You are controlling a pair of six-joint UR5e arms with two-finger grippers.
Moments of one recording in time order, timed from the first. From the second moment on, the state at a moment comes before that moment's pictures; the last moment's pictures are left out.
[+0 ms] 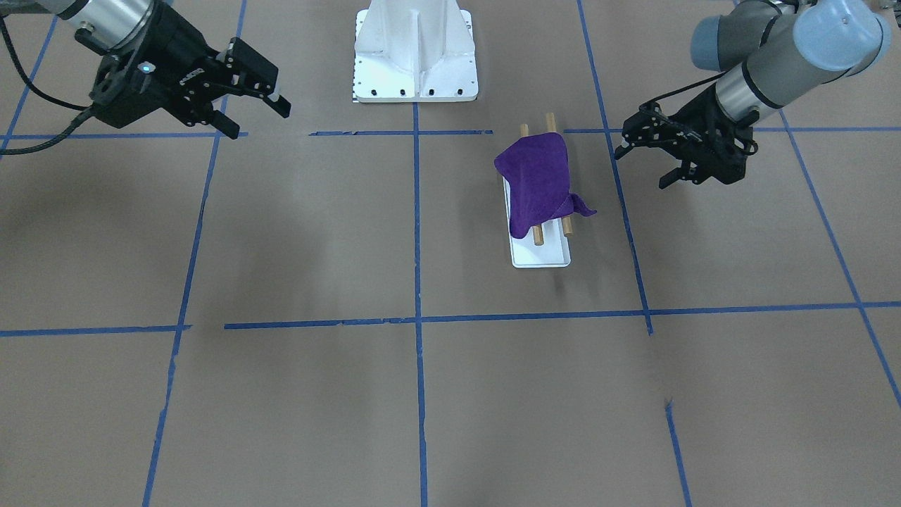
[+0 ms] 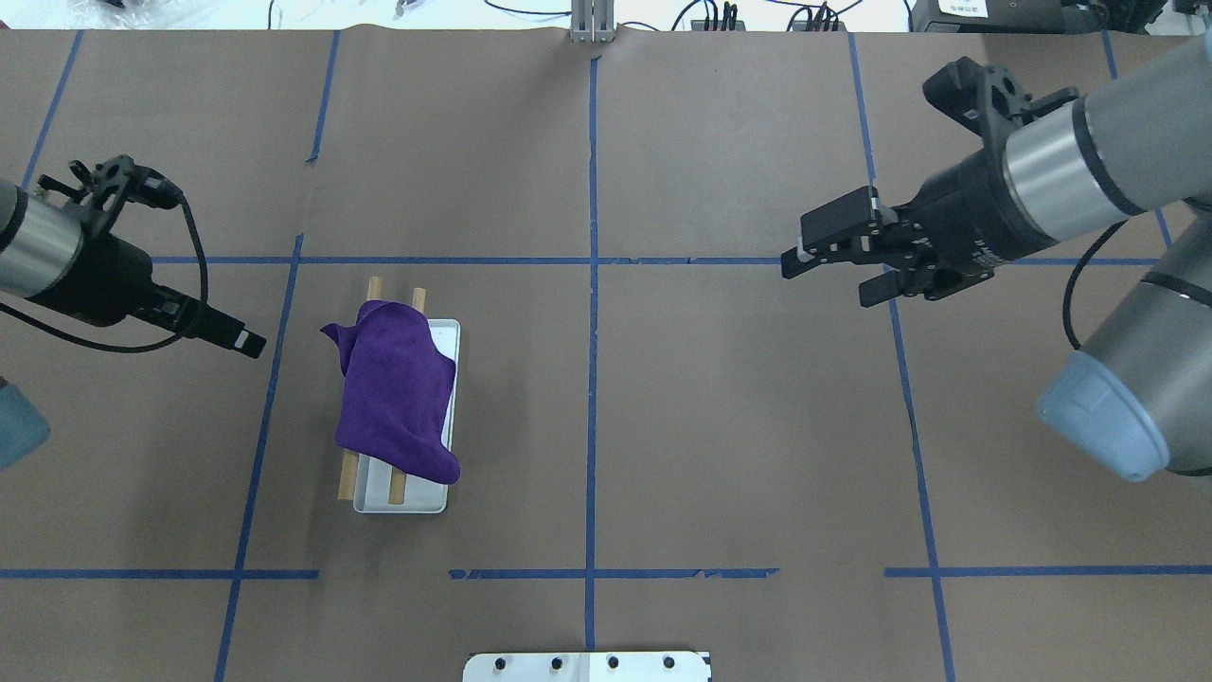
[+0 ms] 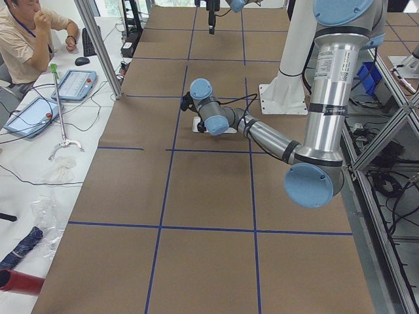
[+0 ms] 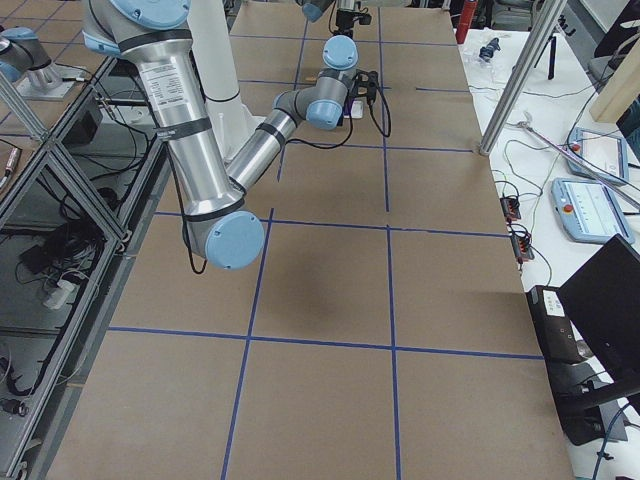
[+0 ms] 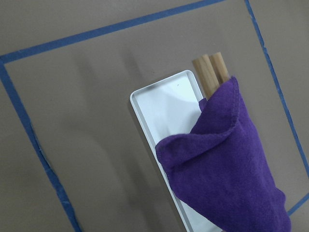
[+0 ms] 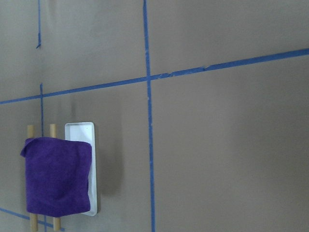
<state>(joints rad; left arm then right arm) -0.94 -1.67 -1.88 -2.10 -2.41 -0.67 0.91 -1.31 2.09 -1.20 2.38 1.30</state>
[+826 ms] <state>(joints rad) -1.34 -1.55 -1.69 -2.08 -2.39 -0.06 1.30 -1.65 1.88 -1.22 2.44 0.50</state>
